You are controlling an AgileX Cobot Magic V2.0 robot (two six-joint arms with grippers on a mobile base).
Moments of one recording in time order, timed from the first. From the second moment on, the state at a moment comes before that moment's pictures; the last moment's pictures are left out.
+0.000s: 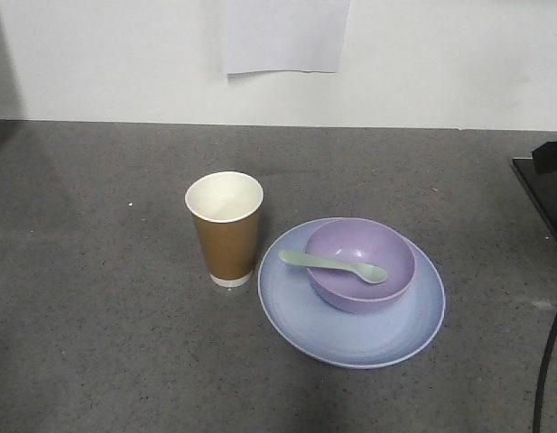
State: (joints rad) left arm 0.05 0.01 0.02 0.11 0.02 -0.15; right arm -0.07 1.34 -1.38 0.11 1.19 -0.13
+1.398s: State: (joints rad) left arm -0.04 -0.01 0.02 -0.07 0.05 0.05; right arm -0.07 1.34 -1.38 0.11 1.19 -0.13
